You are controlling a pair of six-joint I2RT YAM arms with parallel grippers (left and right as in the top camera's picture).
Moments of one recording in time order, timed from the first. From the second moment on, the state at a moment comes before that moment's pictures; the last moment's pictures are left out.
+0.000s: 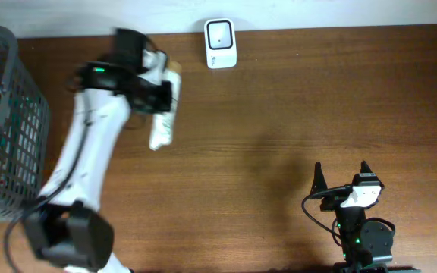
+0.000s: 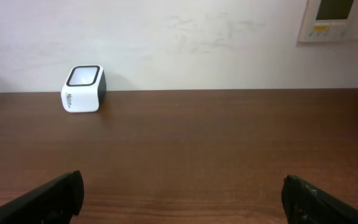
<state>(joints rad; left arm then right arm) -0.20 1.81 1.70 -1.06 0.18 -0.12 0.06 0.01 0.01 -0.07 0.06 0.04</state>
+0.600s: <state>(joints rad) -0.45 2.11 1.63 -0.94 -0.13 -0.46 0.06 0.01 0.01 -0.07 0.06 0.04</state>
